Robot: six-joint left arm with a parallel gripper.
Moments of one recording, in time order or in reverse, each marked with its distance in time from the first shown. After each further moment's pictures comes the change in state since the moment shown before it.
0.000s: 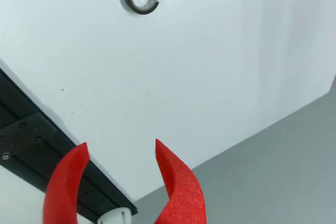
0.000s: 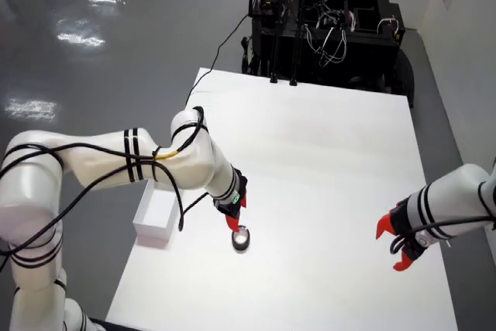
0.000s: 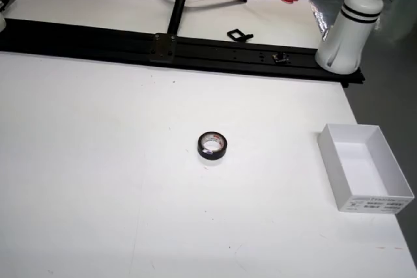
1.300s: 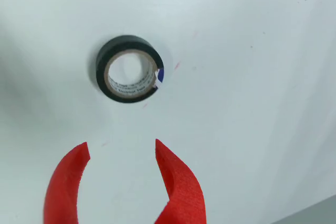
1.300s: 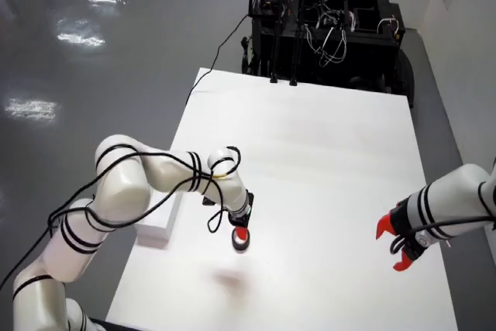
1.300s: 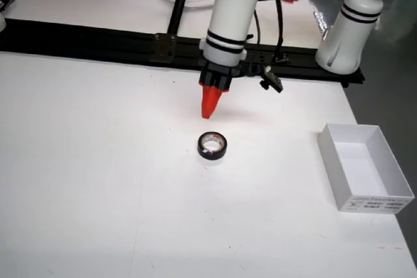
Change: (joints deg) arm 11.5 26.6 -0.3 0.3 -21.0 -5.2
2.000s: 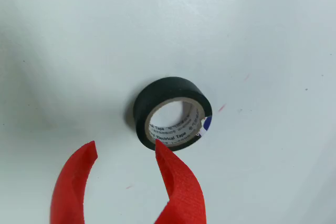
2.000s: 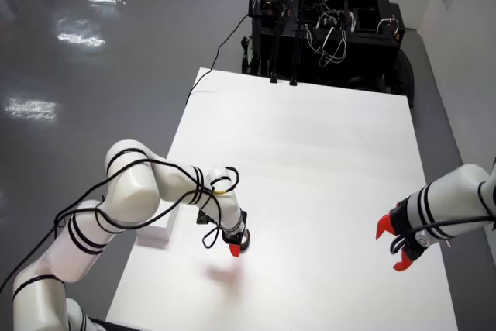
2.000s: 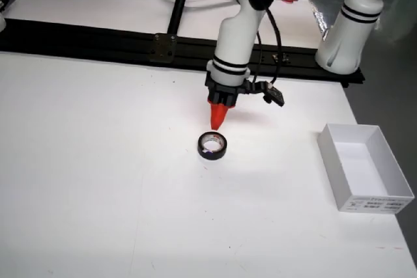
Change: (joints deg) arm 0.2 3.9 5.6 0.0 -5.5 -3.2
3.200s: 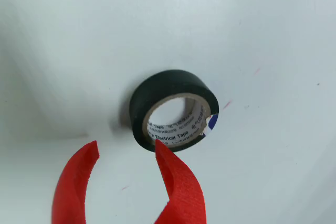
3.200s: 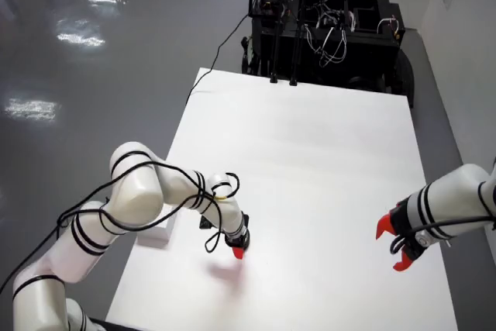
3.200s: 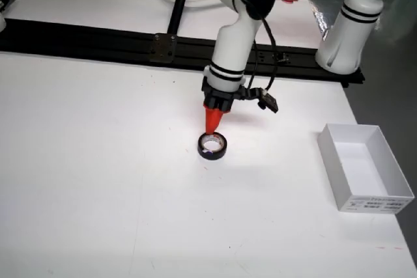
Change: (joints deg) arm -0.2 1.8 0.8 0.1 -4.7 -1.5
